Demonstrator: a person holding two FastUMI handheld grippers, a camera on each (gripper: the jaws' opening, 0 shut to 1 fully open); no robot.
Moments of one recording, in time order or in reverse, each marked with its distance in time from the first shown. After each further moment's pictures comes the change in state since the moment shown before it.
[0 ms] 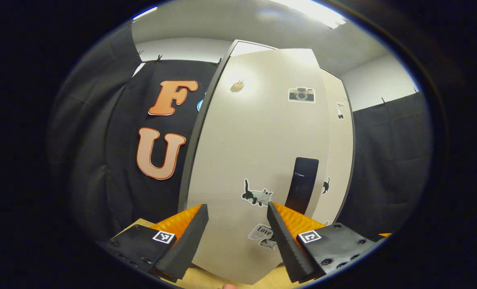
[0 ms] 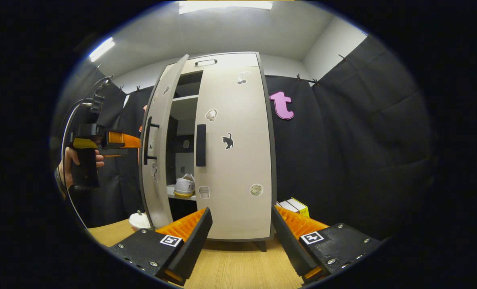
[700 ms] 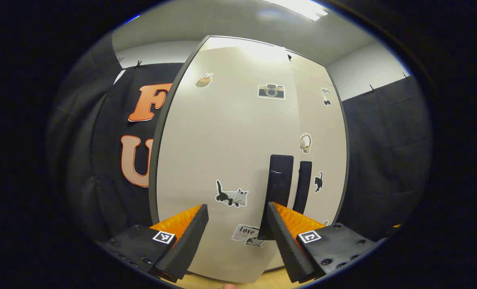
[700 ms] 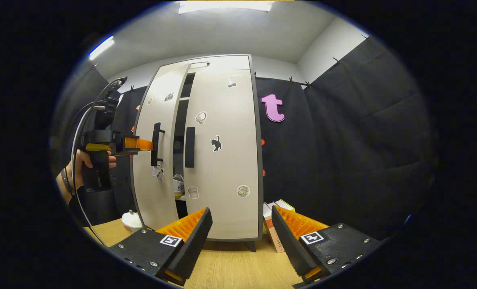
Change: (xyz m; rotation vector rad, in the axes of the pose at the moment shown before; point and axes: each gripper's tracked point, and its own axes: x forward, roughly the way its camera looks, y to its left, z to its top) left arm 0.046 -0.042 -0.013 0.084 0.003 -0.039; right arm -0.011 -0.022 0.004 -0.014 -0.006 -0.051
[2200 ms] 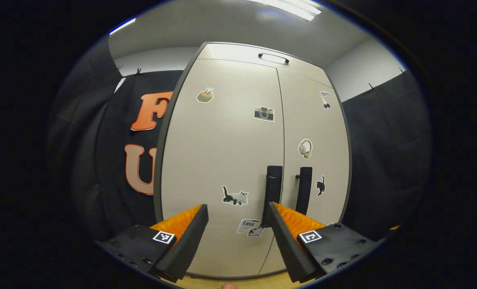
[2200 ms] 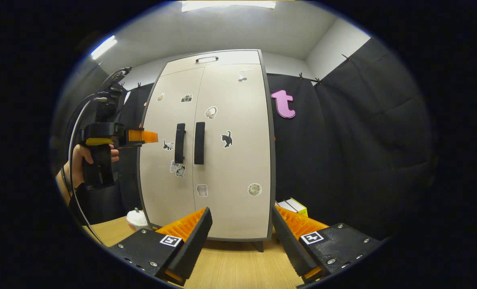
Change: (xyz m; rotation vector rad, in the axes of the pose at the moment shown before) left arm -0.044 0.009 0.017 0.046 -0.045 0.072; right arm 0.017 0.024 -0.005 -0.009 0.029 0.074
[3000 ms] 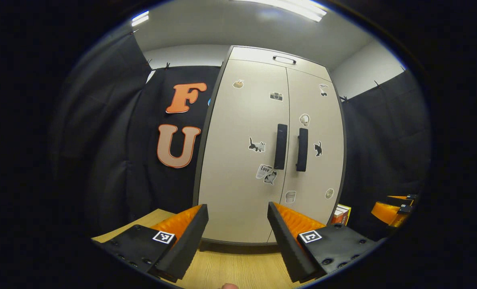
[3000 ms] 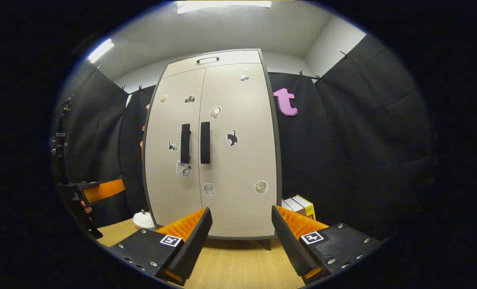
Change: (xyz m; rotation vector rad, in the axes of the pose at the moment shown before) left arm -0.146 0.019 -0.100 -0.065 0.051 0.156; right arm -0.007 0.009 -0.006 0.037 -0.001 0.010
